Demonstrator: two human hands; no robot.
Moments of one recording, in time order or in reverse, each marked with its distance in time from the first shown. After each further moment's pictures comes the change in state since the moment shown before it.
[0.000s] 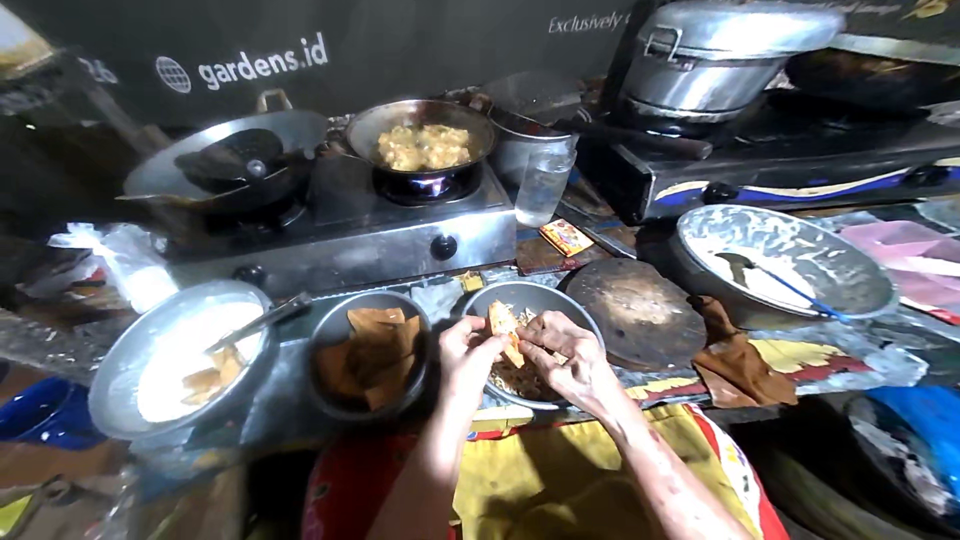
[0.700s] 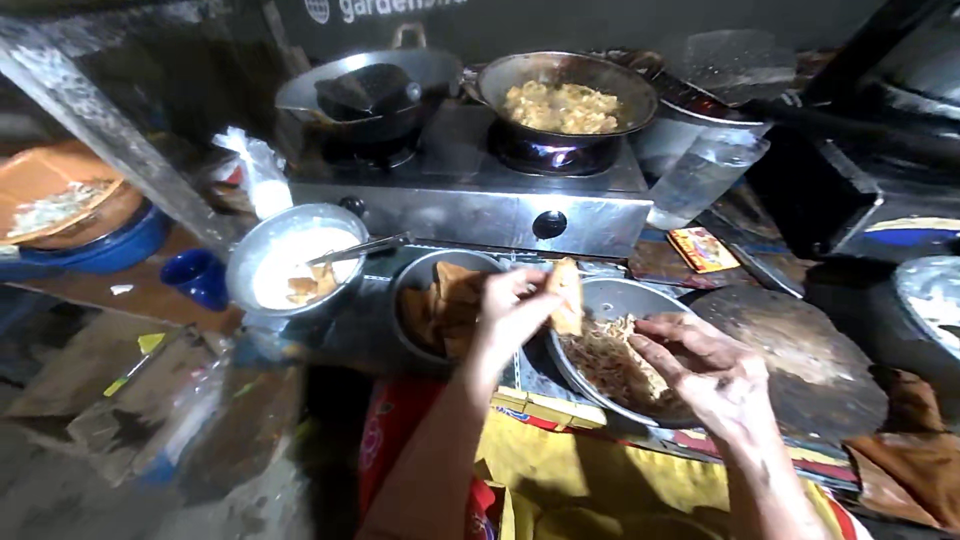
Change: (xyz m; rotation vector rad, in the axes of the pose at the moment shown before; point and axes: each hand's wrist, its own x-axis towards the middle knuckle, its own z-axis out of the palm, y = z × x) left_hand 0.003 0.042 -0.056 0.179 0.055 0.223; right_hand 0.009 0.002 -0.010 0.069 -0.027 0.017
